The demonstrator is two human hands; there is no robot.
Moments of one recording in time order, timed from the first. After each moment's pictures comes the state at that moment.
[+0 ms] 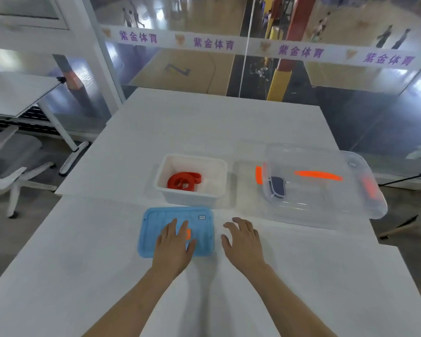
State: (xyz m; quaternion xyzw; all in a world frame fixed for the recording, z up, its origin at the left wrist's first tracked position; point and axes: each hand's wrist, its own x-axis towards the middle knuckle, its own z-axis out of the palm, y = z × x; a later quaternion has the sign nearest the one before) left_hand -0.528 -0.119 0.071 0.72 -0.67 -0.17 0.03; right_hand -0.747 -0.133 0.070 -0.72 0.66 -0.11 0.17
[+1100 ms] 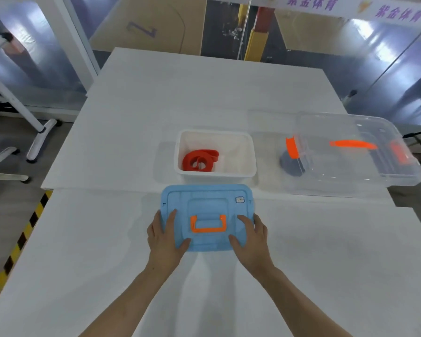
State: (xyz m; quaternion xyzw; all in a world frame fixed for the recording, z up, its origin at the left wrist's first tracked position) left_hand -0.365 -0.135 -0.010 0.70 -0.61 -0.33 0.15; right_hand -0.620 -0.109 -0.005 -0.55 0.75 -0.18 0.32
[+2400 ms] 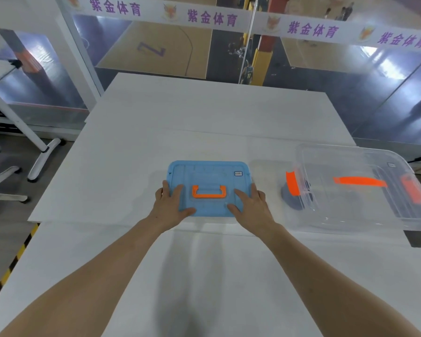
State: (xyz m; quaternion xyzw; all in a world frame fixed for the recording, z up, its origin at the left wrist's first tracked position) left_hand -0.399 -0.349 0.046 0.66 -0.69 -0.31 0.02; right_hand -0.670 -0.320 0.047 -0.65 0.72 -0.06 0.22
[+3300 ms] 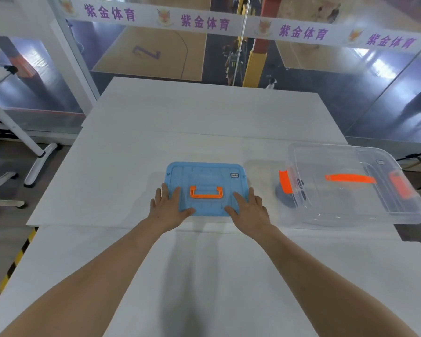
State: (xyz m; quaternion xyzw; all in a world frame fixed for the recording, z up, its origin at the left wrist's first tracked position) left_hand -0.408 -0.344 0.051 0.66 -0.70 -0.26 -0.04; right_hand -0.670 -0.305 0.051 -0.64 0.74 0.01 0.20
